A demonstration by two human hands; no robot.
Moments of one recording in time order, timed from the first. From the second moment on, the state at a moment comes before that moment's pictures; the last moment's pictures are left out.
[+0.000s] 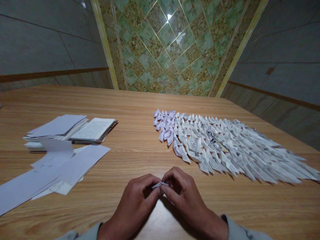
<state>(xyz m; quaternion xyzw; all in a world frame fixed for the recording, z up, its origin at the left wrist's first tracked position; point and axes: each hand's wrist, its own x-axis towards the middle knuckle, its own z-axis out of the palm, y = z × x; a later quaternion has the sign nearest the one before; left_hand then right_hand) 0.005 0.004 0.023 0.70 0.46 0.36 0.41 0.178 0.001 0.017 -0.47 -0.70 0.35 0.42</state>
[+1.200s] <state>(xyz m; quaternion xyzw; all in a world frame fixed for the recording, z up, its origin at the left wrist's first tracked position) 0.009 0.001 0.003 0.53 0.51 0.36 0.58 0.191 0.002 0.001 -0.44 -0.70 0.40 0.39</state>
